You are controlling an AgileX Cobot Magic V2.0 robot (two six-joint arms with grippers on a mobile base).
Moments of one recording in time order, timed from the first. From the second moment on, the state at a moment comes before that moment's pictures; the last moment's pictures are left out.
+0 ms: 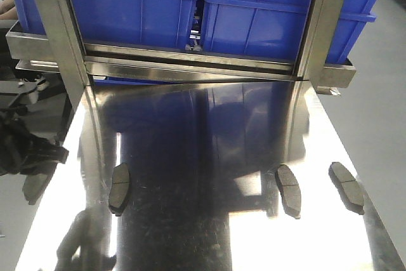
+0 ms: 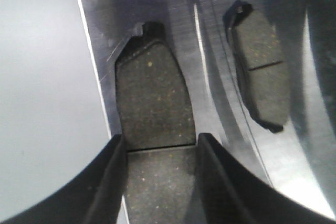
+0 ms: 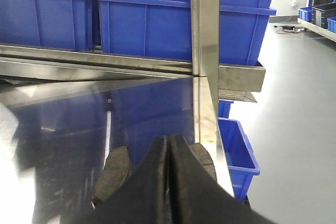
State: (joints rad) left arm -0.07 1.42 -0.98 -0.16 0.85 0.11; right arm 0.07 -0.01 0.03 0.01 0.14 0.03
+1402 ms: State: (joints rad) left arm -0.07 0.97 -0.80 -0.16 0.80 0.14; right arm 0.07 -0.01 0.03 0.01 0.14 0.03
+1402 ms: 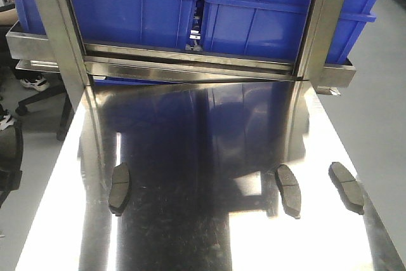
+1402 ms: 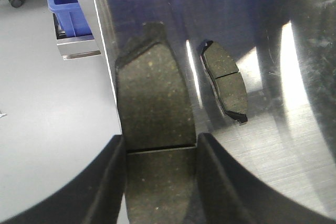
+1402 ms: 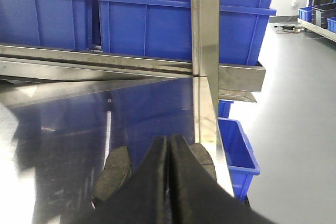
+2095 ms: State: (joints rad) left arm -0.07 0.97 -0.80 -0.16 0.80 0.14; right arm 0.07 -0.01 0.03 0.01 0.14 0.03
